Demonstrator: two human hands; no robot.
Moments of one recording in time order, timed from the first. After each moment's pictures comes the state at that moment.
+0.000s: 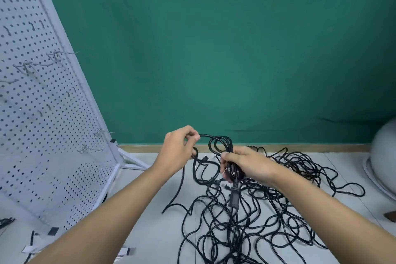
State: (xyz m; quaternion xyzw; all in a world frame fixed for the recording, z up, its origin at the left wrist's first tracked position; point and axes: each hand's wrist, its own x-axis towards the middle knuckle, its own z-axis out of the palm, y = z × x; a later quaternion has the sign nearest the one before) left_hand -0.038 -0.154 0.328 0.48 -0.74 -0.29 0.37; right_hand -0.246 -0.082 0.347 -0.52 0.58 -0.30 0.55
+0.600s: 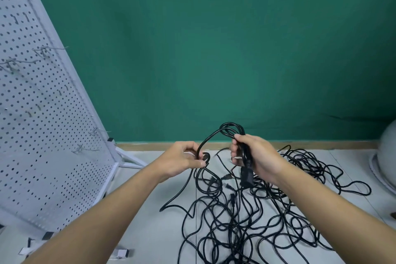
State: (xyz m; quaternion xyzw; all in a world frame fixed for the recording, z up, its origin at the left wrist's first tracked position) left_hand -0.033 -0.169 0.305 0.43 -0.67 -0.56 0.23; right_hand -0.262 -0.111 0.337 -0.35 0.52 -0.48 0.62
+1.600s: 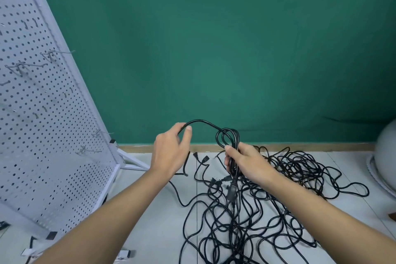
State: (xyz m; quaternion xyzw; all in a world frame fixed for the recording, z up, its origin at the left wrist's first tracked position) left_hand -0.035 -0.163 0.321 0.55 -0.69 -0.21 0.42; right_hand -0.244 -0.100 0.322 -0.53 0.63 -0.38 0.43
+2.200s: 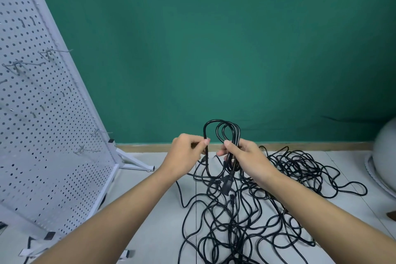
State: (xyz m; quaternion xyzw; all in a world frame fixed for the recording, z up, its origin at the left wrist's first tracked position) left_hand -0.051 -0.158 0.319 0.48 -0.74 -0.34 0.33; right_hand -0.241 -0.098 0.329 -0.52 0.62 -0.41 0.42
